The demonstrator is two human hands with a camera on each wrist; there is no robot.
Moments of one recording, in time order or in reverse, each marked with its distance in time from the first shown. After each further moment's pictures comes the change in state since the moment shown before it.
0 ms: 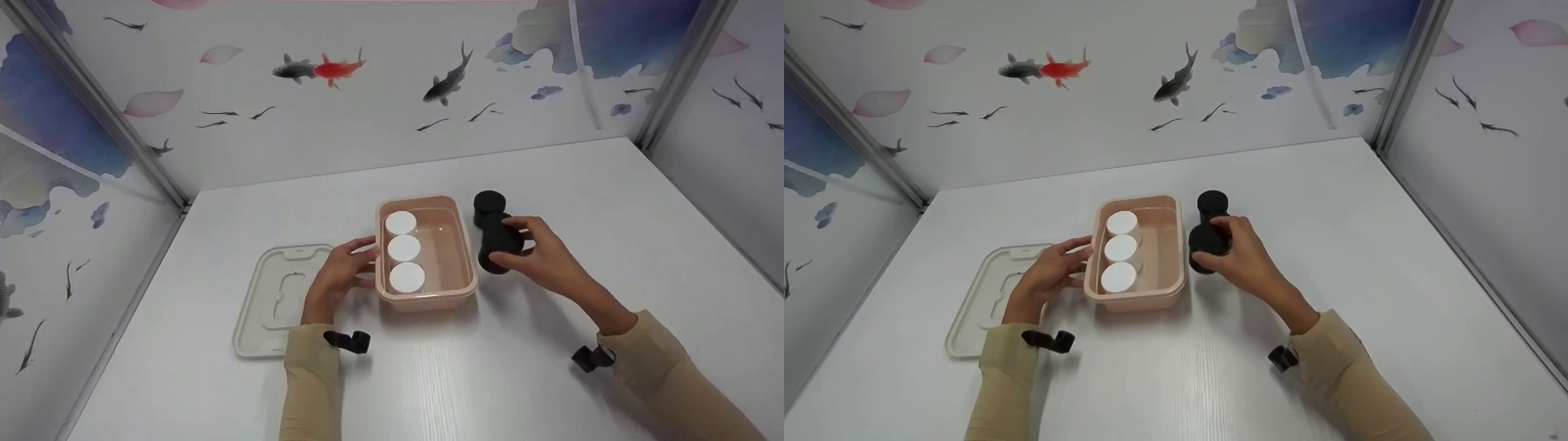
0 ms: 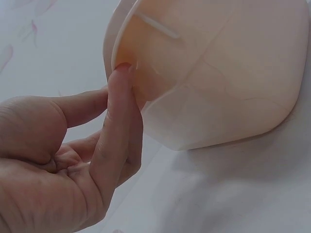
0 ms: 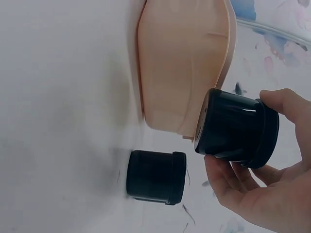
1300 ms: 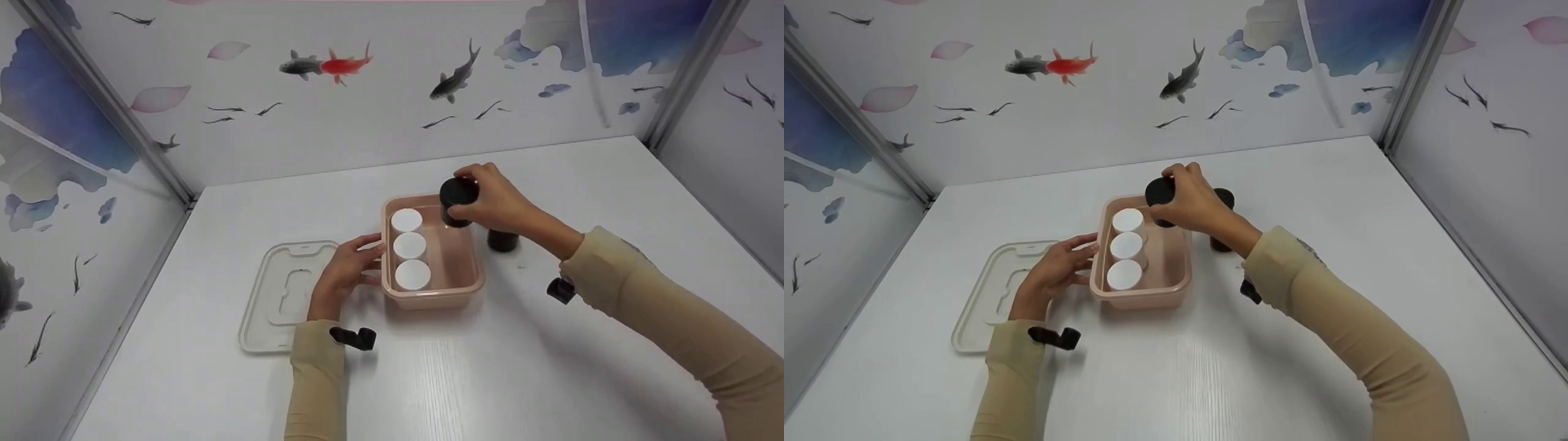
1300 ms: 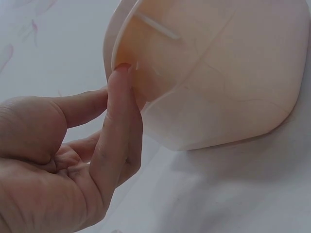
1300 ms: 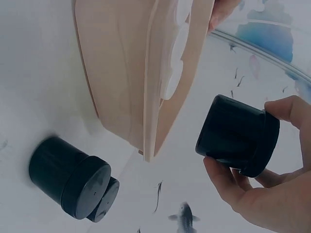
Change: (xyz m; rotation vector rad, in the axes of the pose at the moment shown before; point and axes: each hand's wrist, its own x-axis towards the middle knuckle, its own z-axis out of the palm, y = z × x) left_hand 0.002 -0.002 -0.001 -0.017 -0.015 -0.014; right_hand 0.078 -0.088 0.010 -0.172 -0.116 -0.009
